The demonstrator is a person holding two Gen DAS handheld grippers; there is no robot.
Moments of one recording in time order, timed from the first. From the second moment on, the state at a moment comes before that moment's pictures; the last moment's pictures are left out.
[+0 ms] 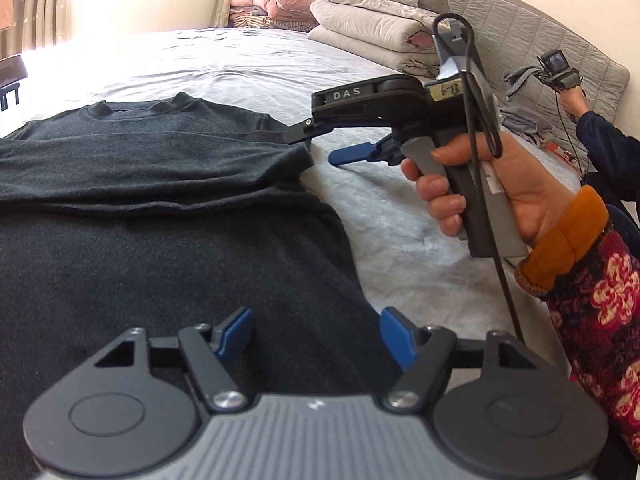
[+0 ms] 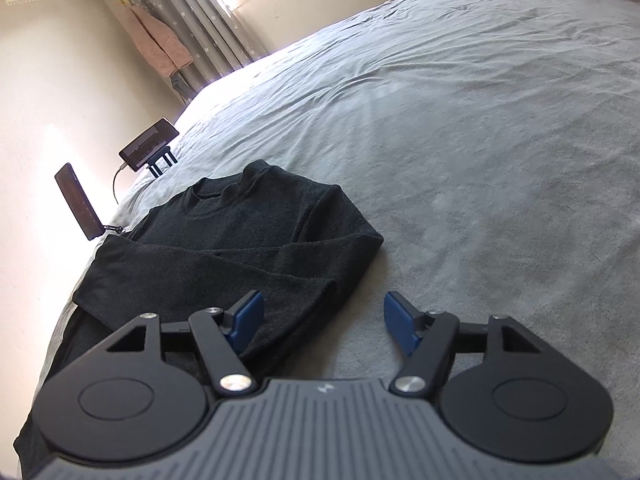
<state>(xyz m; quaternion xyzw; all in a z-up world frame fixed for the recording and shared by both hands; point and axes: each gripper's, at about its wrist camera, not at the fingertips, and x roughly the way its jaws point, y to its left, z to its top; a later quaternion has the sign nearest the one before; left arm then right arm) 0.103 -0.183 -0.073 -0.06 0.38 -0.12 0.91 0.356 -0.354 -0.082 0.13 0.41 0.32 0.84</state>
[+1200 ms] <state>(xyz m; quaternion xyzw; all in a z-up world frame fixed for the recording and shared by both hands) 0.071 -0.073 -0.080 -0.37 0.30 -0.12 0.87 0.359 -0.230 -0.037 0.01 0.38 0.37 0.85</state>
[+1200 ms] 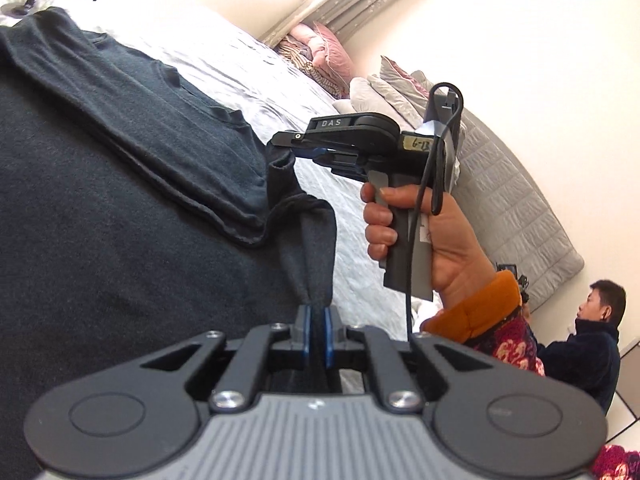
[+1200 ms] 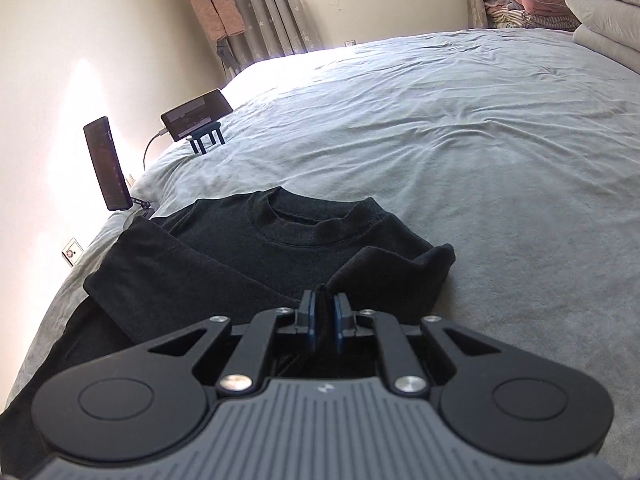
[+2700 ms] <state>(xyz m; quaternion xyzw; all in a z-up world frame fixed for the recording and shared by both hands) -0.036 -0.055 -0.091 -0.31 0.35 -0.12 0.88 0.118 -0.288 -0.060 -0.02 0.46 0.47 0.76</state>
